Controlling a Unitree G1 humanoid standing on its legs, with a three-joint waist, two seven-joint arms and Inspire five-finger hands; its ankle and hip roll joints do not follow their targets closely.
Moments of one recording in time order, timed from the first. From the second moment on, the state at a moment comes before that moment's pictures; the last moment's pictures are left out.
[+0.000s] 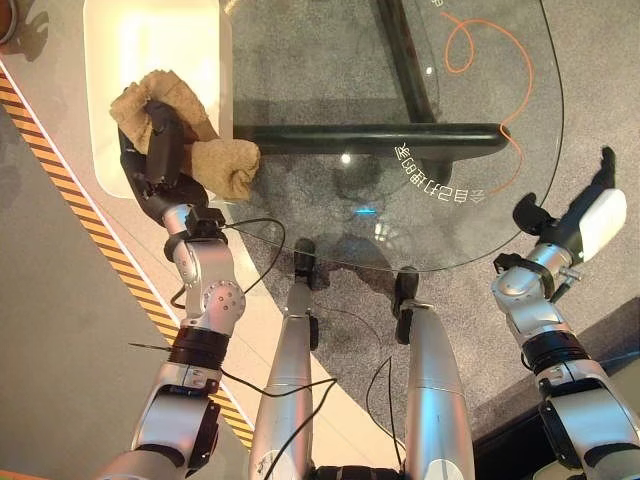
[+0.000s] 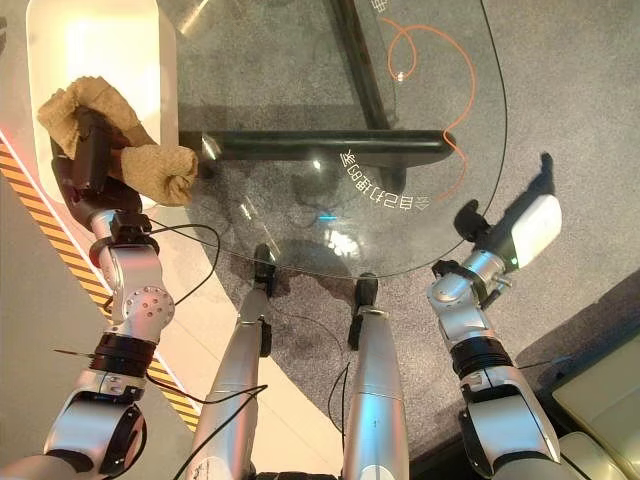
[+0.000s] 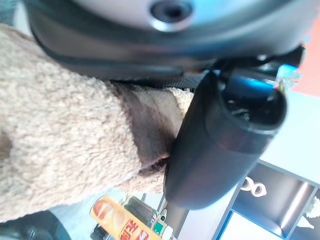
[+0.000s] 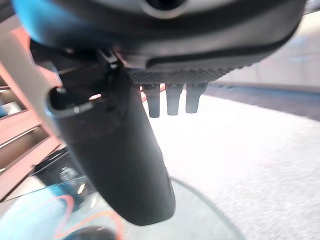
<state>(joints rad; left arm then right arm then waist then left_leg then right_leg) -0.67 0.34 -0.06 0.34 -1.02 -0.58 0.45 -0.66 -0.54 0.19 0.83 0.10 -0.08 -1.02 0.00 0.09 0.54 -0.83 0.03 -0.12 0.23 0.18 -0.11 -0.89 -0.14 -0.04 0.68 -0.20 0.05</state>
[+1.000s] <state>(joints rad) -1.05 0.60 -0.20 0.92 -0.72 -0.54 0.86 -0.73 -0.54 0.26 1.23 0.15 -0.10 -0.86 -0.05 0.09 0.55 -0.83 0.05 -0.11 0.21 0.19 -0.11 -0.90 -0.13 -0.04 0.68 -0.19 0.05</state>
